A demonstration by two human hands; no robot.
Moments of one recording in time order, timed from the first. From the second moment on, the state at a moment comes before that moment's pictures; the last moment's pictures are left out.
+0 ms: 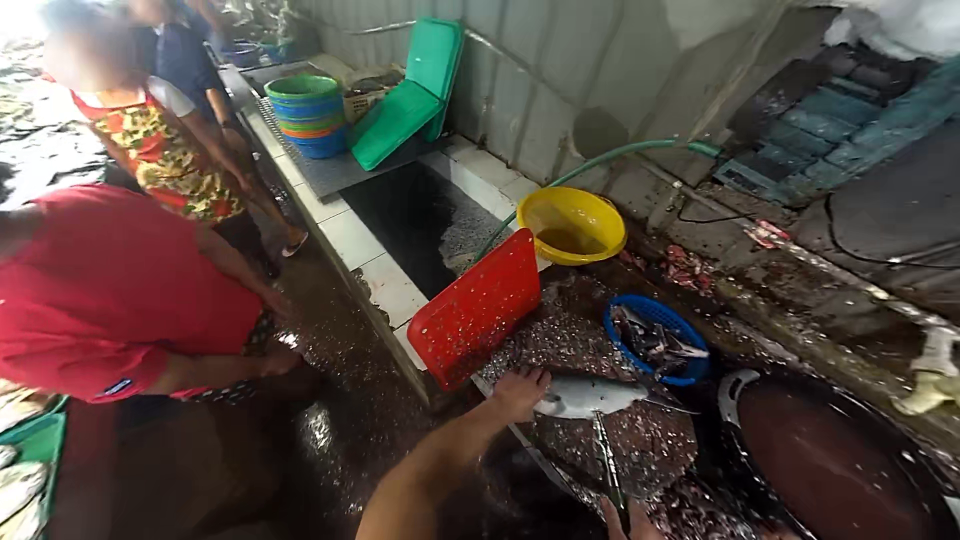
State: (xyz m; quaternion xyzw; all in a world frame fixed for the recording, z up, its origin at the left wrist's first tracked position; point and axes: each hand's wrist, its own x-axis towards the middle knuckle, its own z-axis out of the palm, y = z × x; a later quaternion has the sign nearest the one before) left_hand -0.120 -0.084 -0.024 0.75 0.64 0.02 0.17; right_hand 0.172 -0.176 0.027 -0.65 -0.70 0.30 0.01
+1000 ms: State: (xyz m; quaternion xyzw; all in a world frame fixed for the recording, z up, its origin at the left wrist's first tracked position) left_hand -0.097 -0.133 0.012 0.49 0.74 0.08 0.45; right_hand 0.129 -0.104 0.035 -0.53 -0.77 0.35 -0.09
